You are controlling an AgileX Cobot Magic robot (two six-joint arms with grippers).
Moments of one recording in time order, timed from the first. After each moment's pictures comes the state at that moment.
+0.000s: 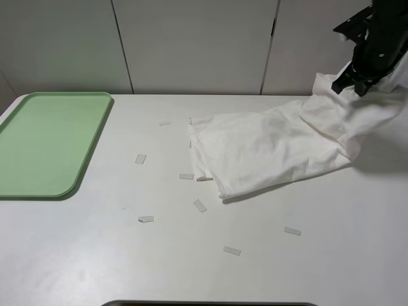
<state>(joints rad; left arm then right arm) -0.02 -0.01 -0.48 0.08 1.07 -0.09 0.04 1.96 -1.57 -0.36 0.90 -0.19</state>
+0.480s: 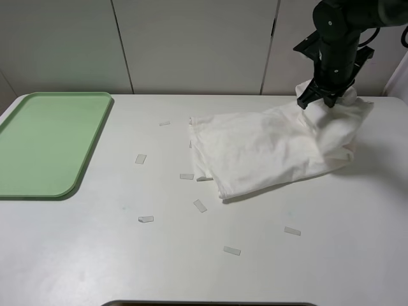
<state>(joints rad) -0.02 -0.01 -0.48 0.08 1.07 -0.09 0.22 2.06 -1.56 -0.54 0.95 0.05</state>
